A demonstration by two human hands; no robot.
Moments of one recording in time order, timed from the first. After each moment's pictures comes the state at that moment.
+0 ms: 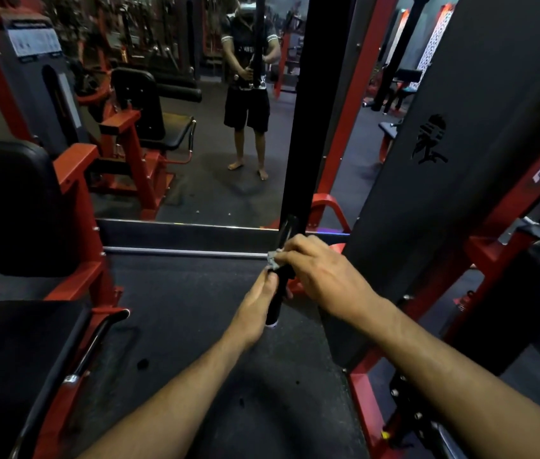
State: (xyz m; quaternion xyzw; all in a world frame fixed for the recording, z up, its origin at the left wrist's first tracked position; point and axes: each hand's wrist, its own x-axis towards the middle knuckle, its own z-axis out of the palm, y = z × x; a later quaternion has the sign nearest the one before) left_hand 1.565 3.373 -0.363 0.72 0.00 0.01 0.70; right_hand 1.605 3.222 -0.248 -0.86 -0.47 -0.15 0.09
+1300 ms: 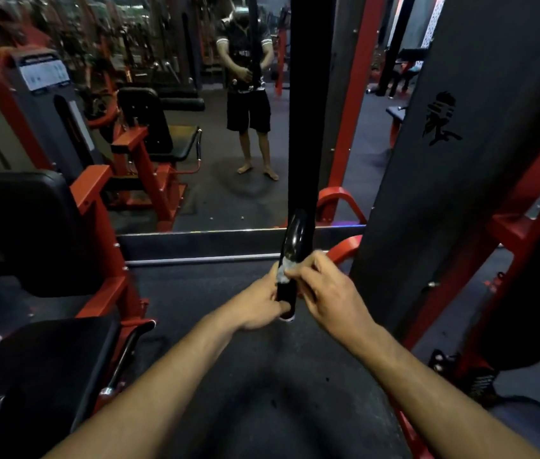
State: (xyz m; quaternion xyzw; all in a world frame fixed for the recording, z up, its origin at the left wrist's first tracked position) left_hand 1.584 3.412 -0.327 0.87 -0.12 -0.12 0.47; right_hand 1.588 3.232 -0.307 -0.84 -0.39 -0.24 0.30
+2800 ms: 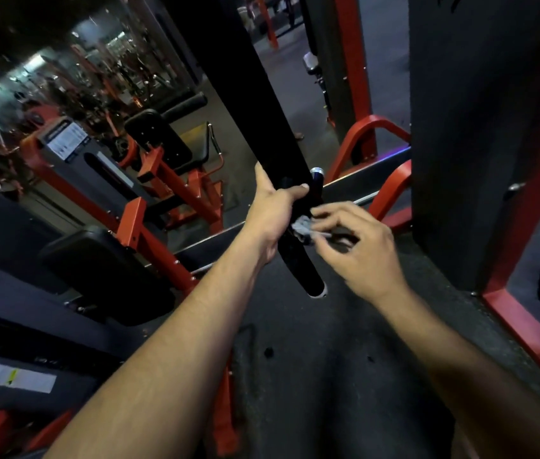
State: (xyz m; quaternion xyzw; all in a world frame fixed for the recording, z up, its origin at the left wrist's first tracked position) left_hand 1.666 3.367 -0.264 0.73 0.05 0.00 0.68; right_hand 1.608 3.234 -0.333 -0.72 -0.19 -0.27 0.61
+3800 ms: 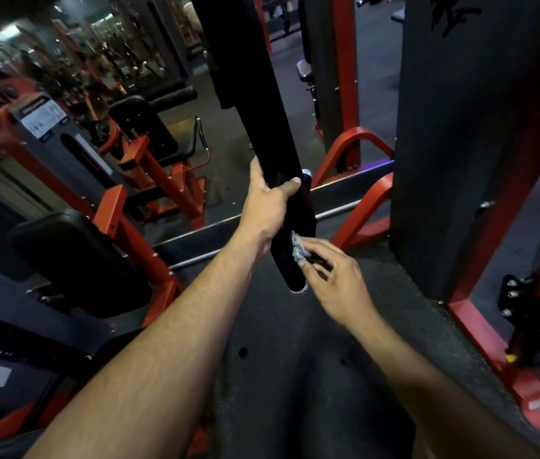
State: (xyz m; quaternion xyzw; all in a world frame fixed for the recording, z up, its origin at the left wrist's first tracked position) left_hand 1.664 3.378 -0.273 0.75 0.03 0.08 0.66; right_hand 1.592 3.265 -0.379 -0.71 -0.13 -0.10 0.68
